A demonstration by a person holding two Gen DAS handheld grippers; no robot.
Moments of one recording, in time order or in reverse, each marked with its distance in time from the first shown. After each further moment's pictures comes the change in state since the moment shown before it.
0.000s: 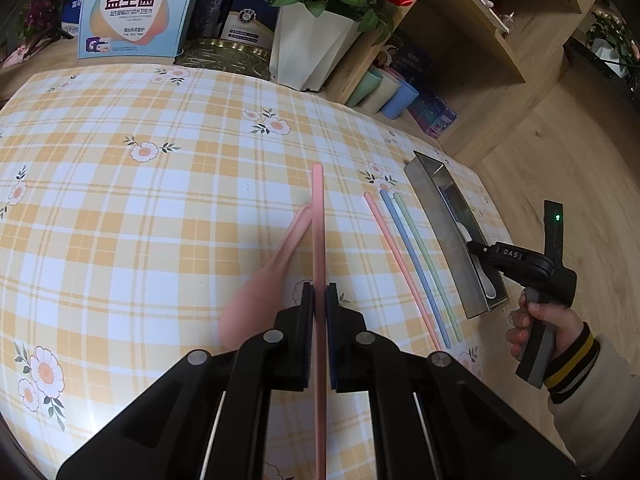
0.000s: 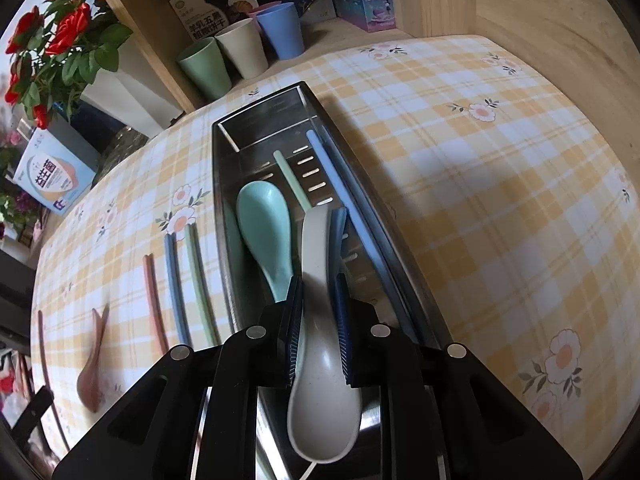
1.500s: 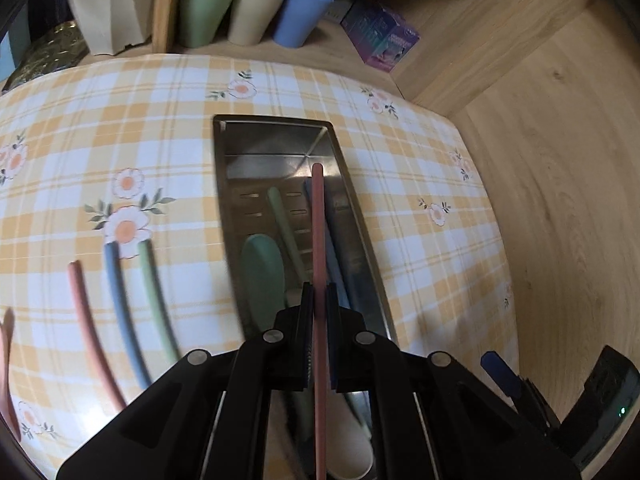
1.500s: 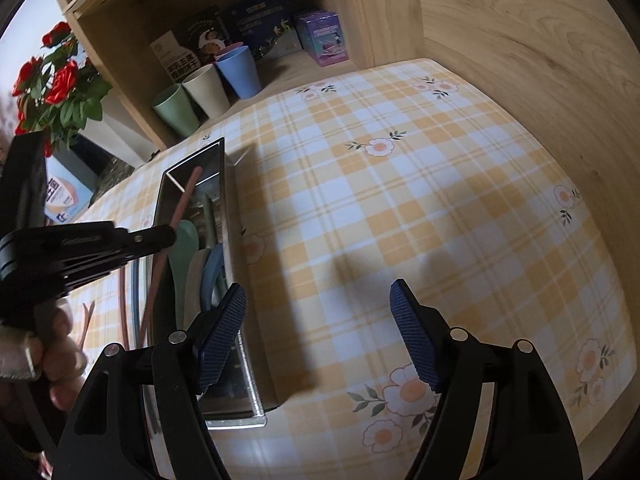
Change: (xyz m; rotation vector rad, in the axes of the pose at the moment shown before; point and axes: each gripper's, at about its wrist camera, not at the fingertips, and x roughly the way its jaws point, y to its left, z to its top) left arm 0.224 -0.226 0.092 0.039 0.252 -0.005; right arm -0.052 -0.106 0.015 0.000 -0.070 0.000
